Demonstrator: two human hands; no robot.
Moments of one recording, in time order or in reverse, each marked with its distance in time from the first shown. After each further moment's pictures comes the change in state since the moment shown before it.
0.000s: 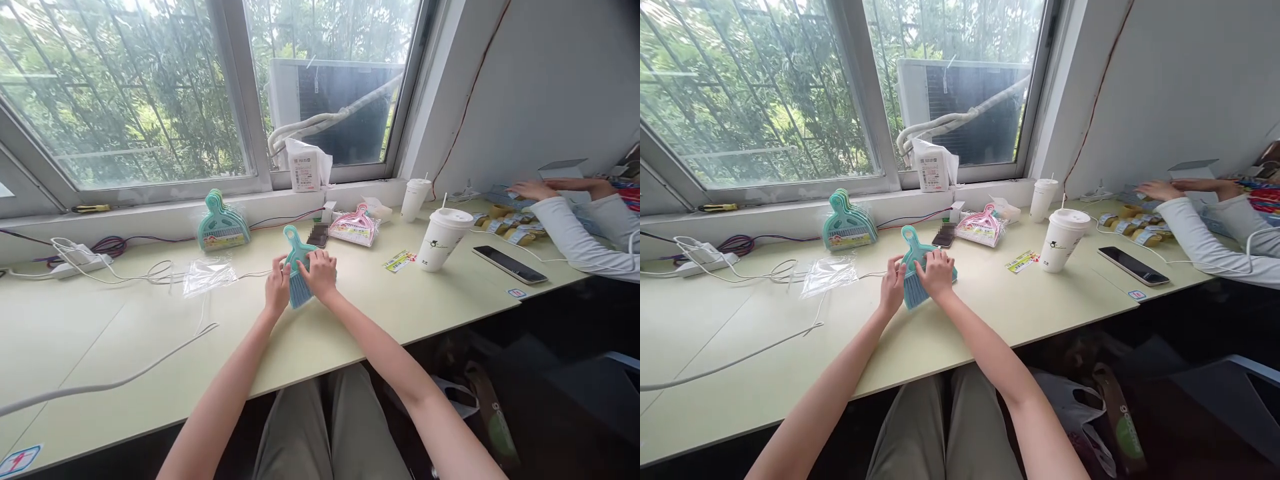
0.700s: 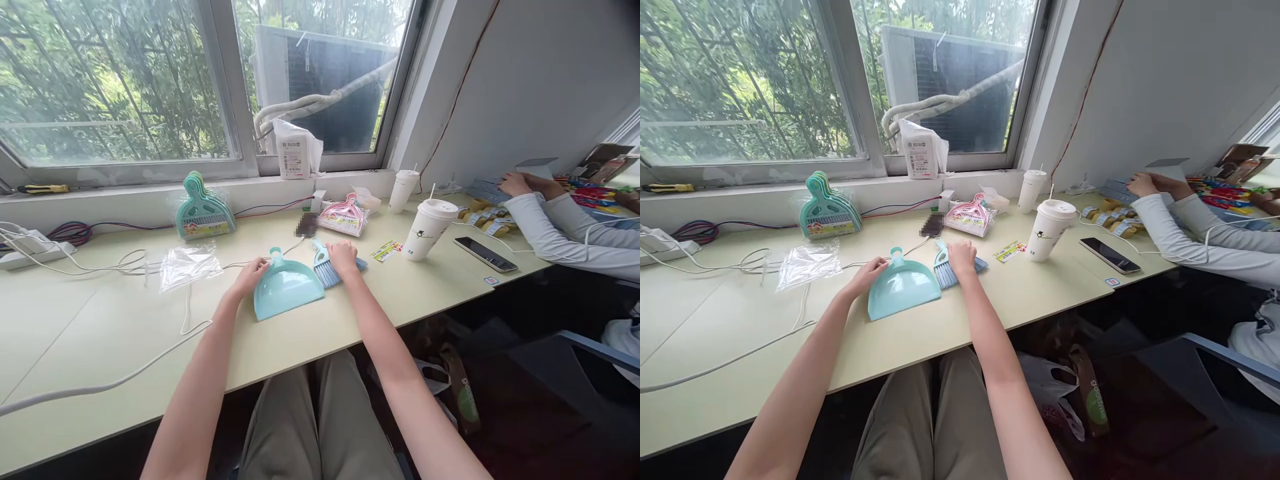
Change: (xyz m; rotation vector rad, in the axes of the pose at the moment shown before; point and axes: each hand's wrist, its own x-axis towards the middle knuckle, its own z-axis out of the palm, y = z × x) left_hand 0.033 -0.053 -0.031 0.239 -0.418 -0.167; right_hand 0.019 0.089 -0.019 -0.317 -0.333 0.284
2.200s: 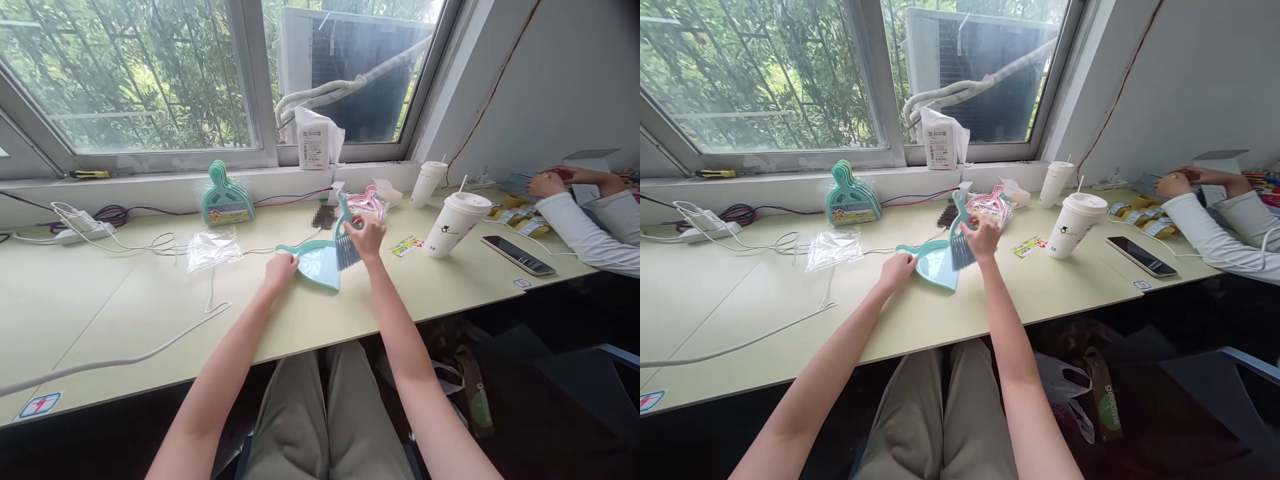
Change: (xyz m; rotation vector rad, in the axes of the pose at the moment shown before) left_hand -0.022 0.040 0.032 0.403 0.089 -0.014; right_hand -0.009 -0.007 -0.046 0.397 0.346 0.017
